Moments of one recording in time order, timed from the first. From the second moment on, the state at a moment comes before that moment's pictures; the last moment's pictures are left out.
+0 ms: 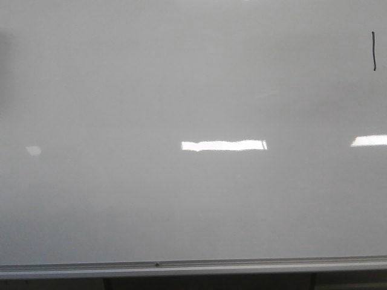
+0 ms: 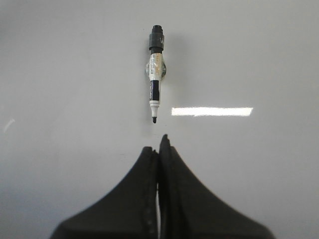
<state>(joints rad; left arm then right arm) 0.02 0.00 -0.03 -0.10 0.16 0.06 0.29 0.62 -0.93 -0.07 1.07 0.04</state>
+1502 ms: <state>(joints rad) 0.02 0.00 0.00 -0.08 -0.02 0.06 0.25 0.50 -0.81 -0.07 1.00 0.04</state>
